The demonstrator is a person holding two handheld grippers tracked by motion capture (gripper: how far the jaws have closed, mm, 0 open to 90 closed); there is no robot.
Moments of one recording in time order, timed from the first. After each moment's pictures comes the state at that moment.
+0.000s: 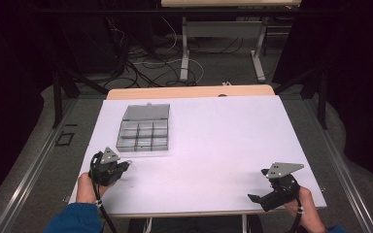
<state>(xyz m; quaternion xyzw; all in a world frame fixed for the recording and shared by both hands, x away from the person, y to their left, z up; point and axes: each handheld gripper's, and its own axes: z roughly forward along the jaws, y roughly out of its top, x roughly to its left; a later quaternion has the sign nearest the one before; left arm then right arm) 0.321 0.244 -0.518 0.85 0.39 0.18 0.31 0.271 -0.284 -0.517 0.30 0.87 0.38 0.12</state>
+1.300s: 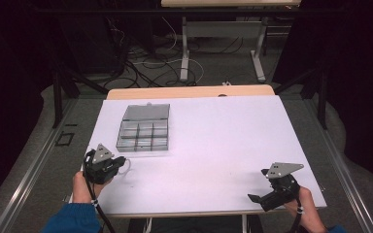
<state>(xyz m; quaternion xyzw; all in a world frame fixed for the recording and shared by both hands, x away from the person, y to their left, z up) 0.315 0.249 -0.498 0.82 0.39 0.22 0.34 0.271 -0.283 -0.518 0.30 0.87 0.37 0.12</state>
